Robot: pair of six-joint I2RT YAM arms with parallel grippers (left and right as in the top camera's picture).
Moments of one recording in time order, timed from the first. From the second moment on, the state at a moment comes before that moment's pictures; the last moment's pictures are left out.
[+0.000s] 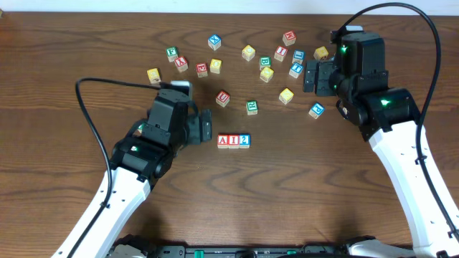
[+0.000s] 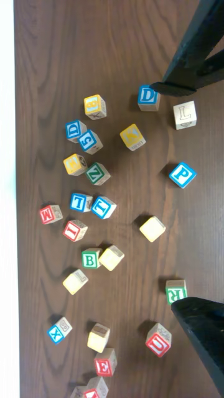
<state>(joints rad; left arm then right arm) -0.41 1.20 0.95 -0.62 -0.08 -0.33 0.24 1.43 1.38 -0.70 0.15 0.17</state>
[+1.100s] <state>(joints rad) -0.28 0.06 0.17 0.00 -0.16 -0.31 0.24 1.43 1.38 -0.70 0.15 0.17</state>
